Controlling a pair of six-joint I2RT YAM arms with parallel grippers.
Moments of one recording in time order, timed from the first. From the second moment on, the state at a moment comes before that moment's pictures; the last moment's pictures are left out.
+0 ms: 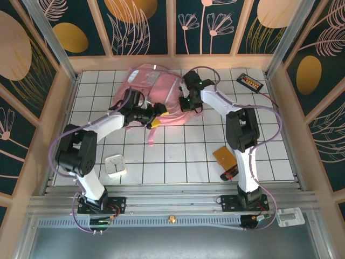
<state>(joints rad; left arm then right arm) -0.37 1.77 1.11 -0.15 0.72 -1.03 0.49 2.14 1.82 -0.84 -0.21 0.16</state>
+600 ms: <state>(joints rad) -0.36 1.78 1.02 0.05 0.67 -1.29 0.49 2.03 1.67 -0.75 -0.50 0.29</state>
